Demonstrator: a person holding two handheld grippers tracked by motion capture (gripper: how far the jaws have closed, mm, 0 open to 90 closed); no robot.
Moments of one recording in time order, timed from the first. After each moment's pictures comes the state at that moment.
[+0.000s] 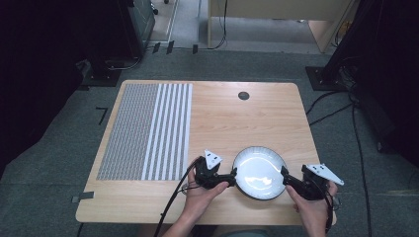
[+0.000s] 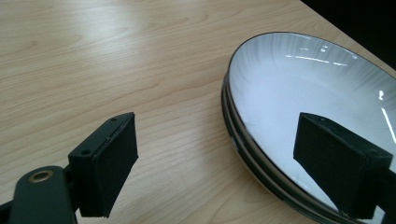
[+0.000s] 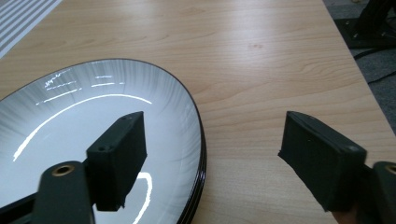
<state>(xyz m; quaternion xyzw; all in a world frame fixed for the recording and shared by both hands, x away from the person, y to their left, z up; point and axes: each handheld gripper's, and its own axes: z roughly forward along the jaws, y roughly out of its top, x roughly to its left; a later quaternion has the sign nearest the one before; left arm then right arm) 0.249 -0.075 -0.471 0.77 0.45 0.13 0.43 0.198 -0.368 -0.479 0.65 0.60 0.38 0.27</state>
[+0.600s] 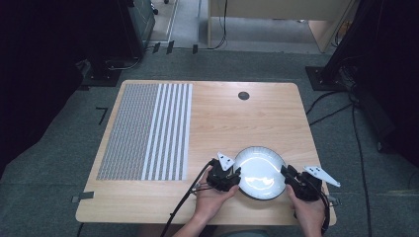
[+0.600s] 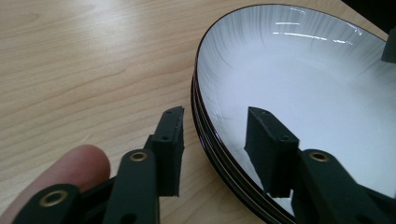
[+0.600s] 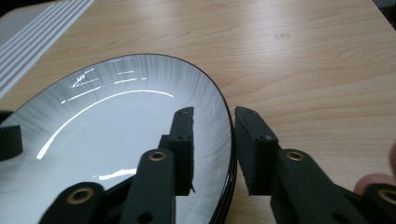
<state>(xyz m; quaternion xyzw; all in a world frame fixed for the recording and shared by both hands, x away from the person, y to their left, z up) 0.248 -0.105 -0.487 0.79 0.45 0.13 0.40 0.199 -0.364 -0.493 0.65 0.58 0.43 0.23</state>
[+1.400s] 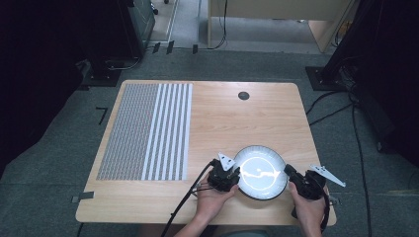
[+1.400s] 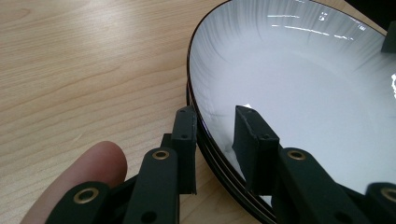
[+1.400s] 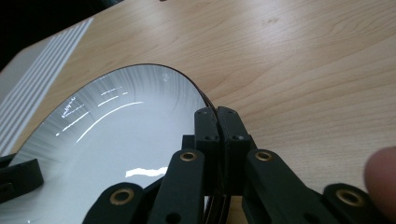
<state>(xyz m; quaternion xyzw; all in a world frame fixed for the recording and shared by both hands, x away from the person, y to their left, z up) 0.248 -0.107 -0.489 0.79 0.45 0.13 0.40 0.203 -0.372 -0.496 0.69 0.53 0.45 0.19</state>
